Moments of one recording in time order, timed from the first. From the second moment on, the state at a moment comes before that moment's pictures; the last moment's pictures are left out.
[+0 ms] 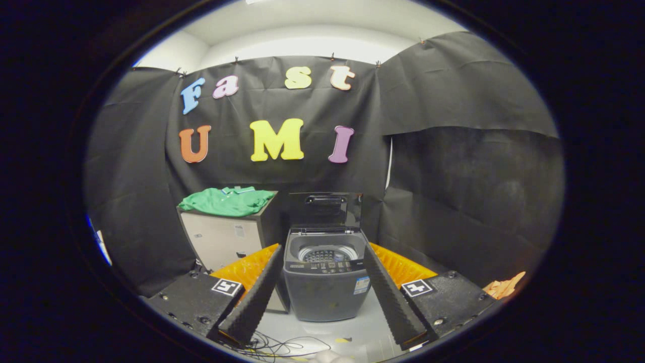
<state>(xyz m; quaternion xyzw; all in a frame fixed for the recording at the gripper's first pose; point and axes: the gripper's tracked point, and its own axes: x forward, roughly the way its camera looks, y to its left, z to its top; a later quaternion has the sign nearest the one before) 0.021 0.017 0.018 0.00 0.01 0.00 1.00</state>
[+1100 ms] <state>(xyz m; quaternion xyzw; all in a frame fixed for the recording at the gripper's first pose) 0.207 0.211 0.138 0.01 0.01 0.13 0.99</state>
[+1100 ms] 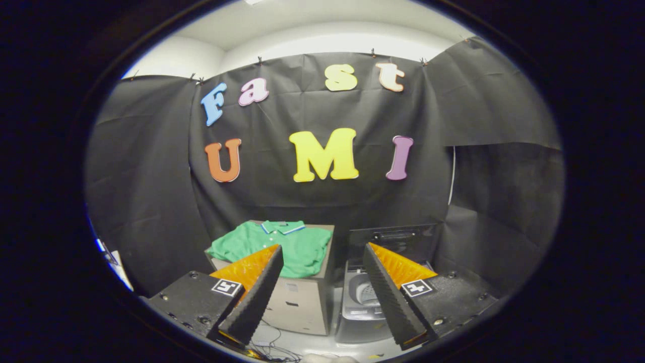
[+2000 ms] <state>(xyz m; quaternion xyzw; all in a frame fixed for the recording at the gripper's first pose) 0.416 0.397 0.093 0.03 0.17 0.17 0.97</state>
